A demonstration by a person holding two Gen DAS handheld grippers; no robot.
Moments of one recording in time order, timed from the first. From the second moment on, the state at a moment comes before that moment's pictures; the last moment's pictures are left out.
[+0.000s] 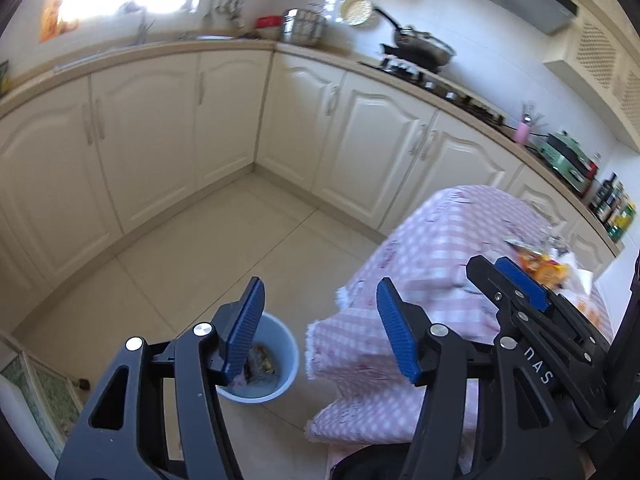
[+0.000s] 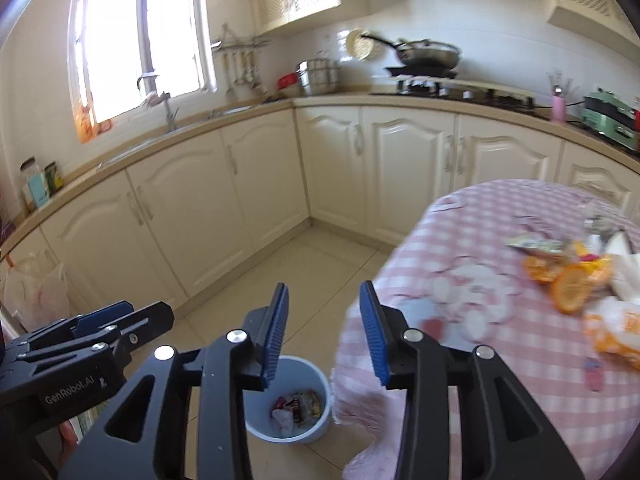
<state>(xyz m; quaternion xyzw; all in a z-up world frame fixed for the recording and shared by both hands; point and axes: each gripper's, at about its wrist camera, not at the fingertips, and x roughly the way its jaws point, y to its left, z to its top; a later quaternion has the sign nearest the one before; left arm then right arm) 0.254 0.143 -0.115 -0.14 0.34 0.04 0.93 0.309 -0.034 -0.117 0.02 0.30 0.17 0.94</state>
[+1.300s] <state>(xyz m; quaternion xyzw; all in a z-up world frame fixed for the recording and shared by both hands) 0.297 -0.087 -0.102 -0.02 0.38 -0.11 0.92 0.302 -0.305 -0.123 0.19 0.31 0.06 0.93</state>
